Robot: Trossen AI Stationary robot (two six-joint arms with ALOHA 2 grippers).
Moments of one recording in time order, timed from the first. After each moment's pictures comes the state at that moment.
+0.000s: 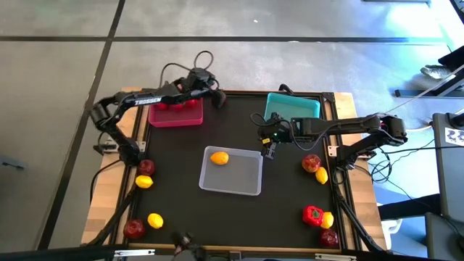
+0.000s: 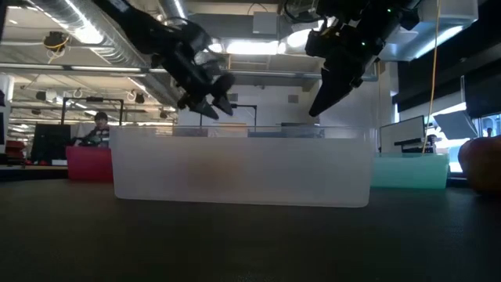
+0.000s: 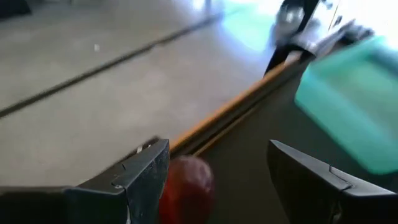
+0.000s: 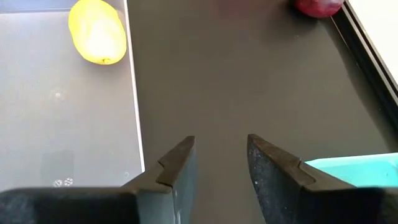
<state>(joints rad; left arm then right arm) 0.65 1.62 1.08 -0.05 -0.16 -0.16 -0.10 1.41 0.97 -0.44 0.21 0.05</state>
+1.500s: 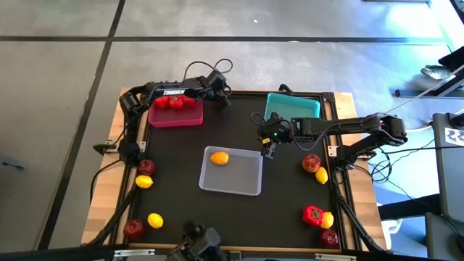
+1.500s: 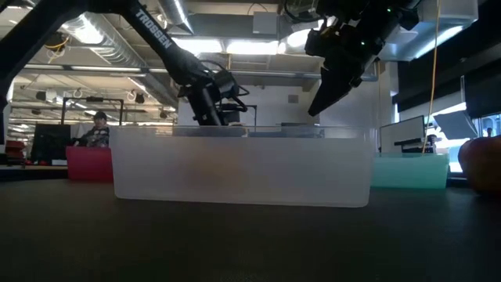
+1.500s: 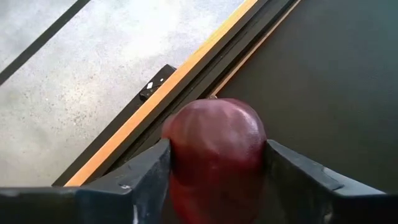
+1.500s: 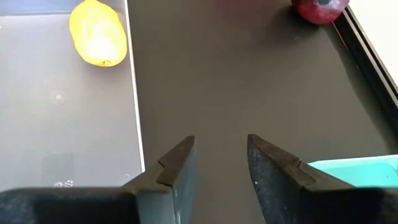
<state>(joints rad) 0.68 2.02 1.34 -0.33 -0.14 -0.01 -0.10 1.41 0.97 -0.44 0.21 0.05</state>
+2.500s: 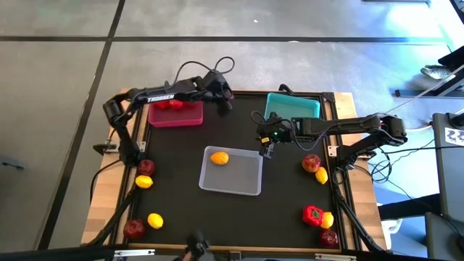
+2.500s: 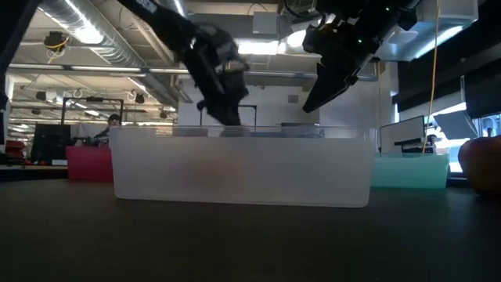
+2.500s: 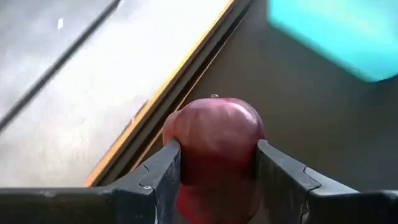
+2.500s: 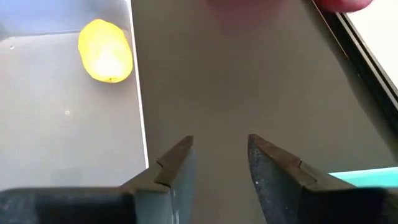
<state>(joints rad) 0.56 1.78 1.34 -0.39 -0.13 0.05 -0.10 1.41 0.97 -0.39 0.20 0.06</state>
